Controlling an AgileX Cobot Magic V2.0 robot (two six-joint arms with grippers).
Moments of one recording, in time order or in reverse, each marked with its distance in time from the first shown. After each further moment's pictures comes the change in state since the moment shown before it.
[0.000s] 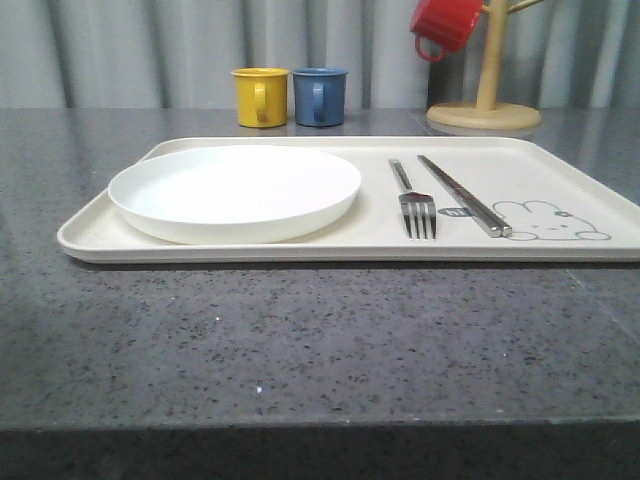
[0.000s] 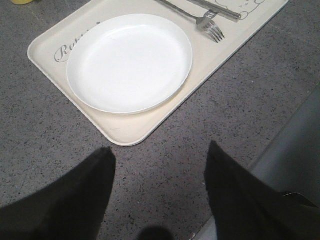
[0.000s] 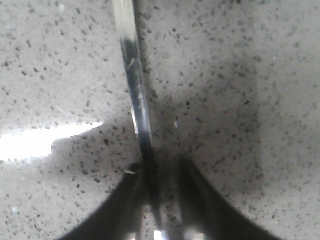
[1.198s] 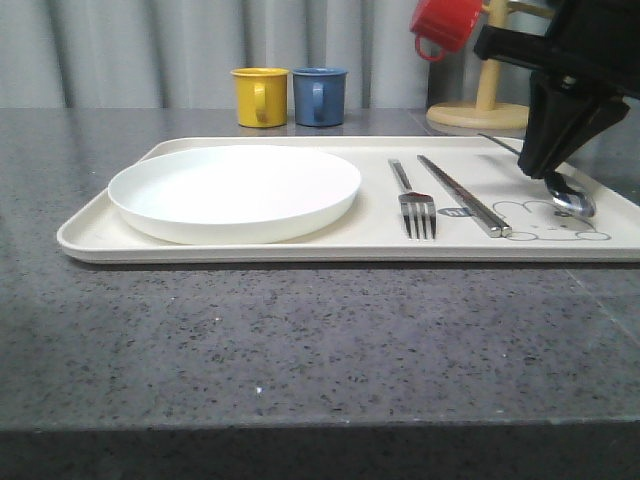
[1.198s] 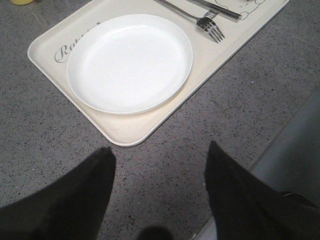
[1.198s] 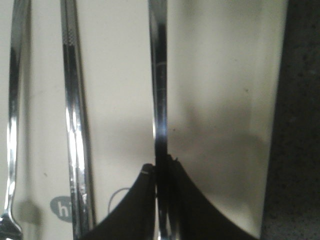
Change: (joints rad) left arm 0.000 0.000 0.000 0.000 0.000 0.000; right arm 0.415 -0.009 -0.018 0.270 -0.037 0.181
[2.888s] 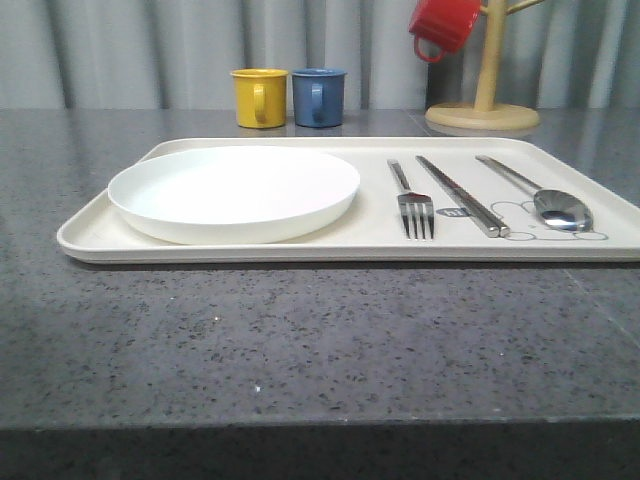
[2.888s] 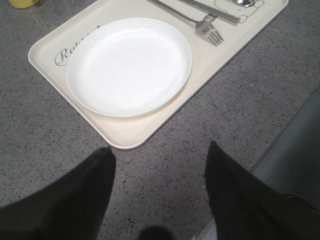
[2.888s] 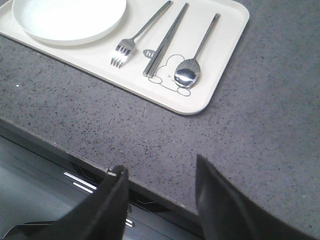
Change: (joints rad) left arm 0.000 0.000 0.000 0.000 -0.011 0.000; right arm 0.186 -1.416 0.606 -0.186 0.114 -0.179
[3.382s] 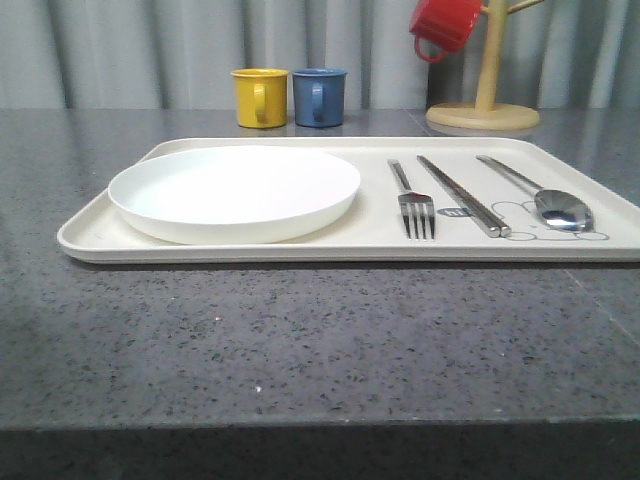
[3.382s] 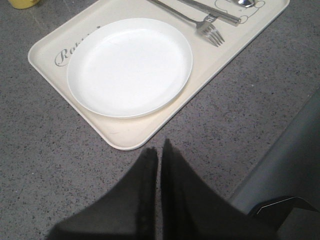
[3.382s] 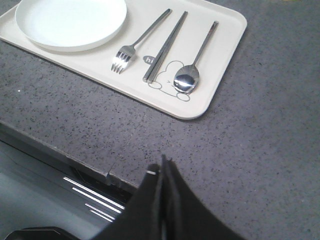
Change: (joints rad) left arm 0.000 0.000 0.010 0.000 -0.015 0.000; right arm 0.000 -0.005 0.001 0.000 -0.008 -0.002
